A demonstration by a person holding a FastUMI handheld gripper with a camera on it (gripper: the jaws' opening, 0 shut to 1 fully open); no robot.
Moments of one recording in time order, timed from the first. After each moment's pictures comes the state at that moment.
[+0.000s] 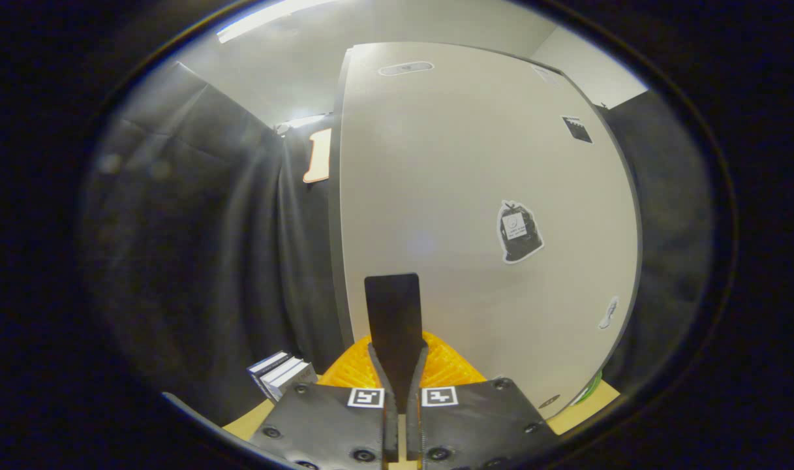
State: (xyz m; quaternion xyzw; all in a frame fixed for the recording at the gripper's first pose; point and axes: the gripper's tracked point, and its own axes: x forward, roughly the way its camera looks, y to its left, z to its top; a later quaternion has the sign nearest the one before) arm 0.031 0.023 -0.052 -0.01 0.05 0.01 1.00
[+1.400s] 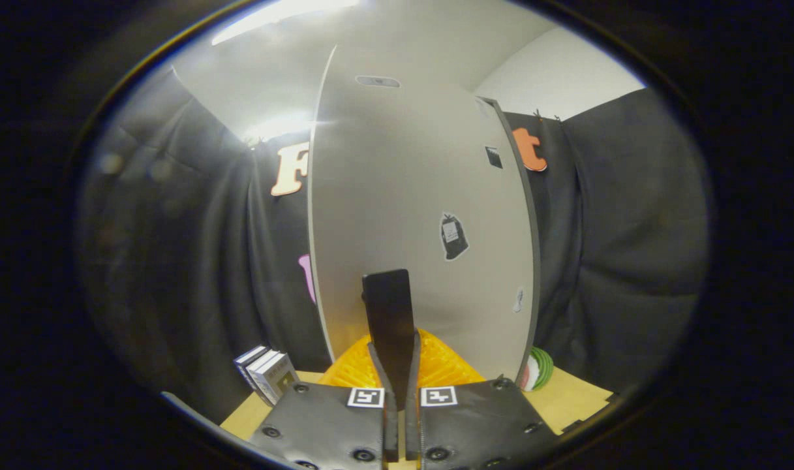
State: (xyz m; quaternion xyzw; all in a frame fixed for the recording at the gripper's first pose) arm -0.040 -0.009 -0.036 0.00 0.03 -0.09 1.00
